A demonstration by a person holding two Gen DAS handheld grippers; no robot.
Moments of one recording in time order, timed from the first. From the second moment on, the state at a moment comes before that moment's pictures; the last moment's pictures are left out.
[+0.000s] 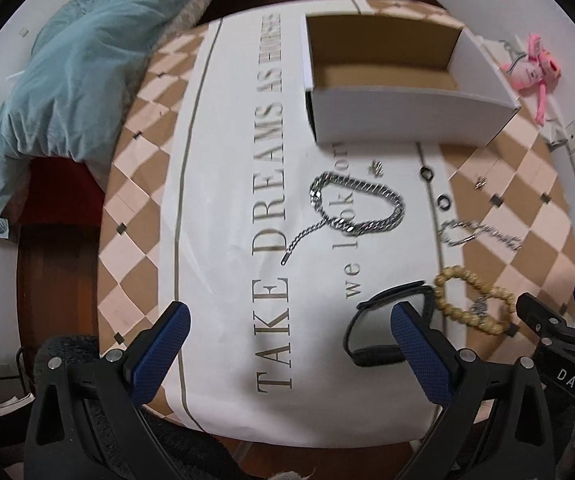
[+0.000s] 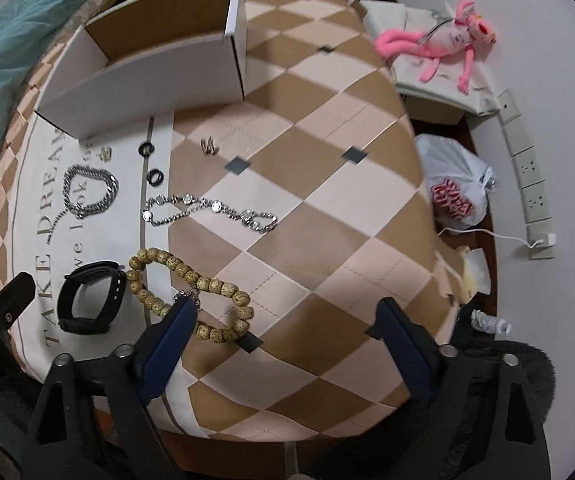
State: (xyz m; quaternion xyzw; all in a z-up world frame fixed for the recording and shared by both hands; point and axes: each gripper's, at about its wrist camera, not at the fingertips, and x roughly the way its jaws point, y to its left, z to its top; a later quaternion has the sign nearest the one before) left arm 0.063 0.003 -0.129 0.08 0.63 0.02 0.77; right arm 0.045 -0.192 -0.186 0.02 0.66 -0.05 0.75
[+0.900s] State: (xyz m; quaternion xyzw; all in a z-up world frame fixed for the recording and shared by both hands) left arm 0.054 0.006 -0.175 0.02 0.67 -0.04 0.74; right arm 0.015 -0.201 -0.205 0.06 0.66 -0.01 0.75
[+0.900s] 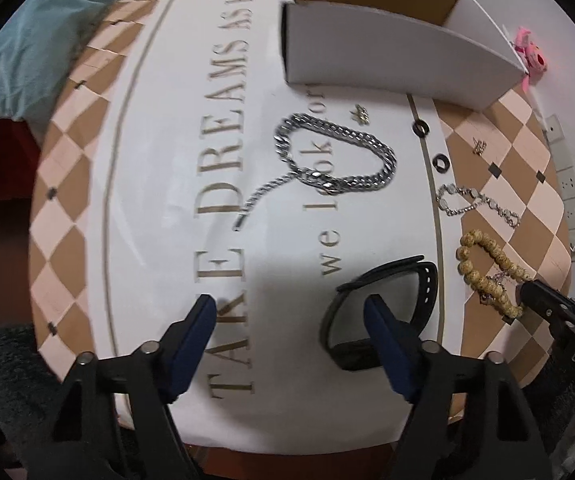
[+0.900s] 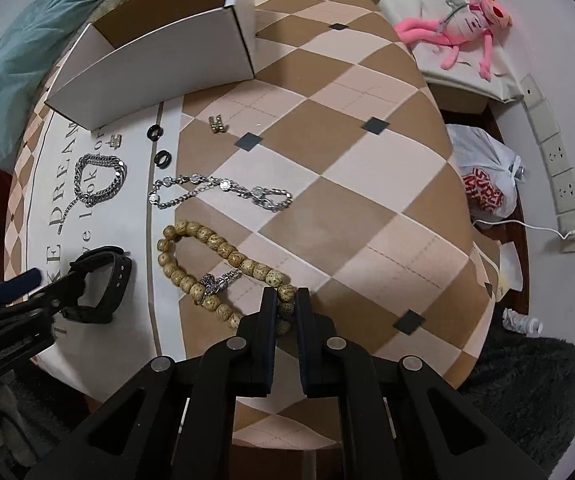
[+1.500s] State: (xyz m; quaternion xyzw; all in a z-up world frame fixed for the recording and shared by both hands) left arm 0.055 0.003 -0.171 0.05 0.64 -0.07 0.77; right arm 0.035 -0.181 -0.212 0.02 0.66 -0.03 0.75
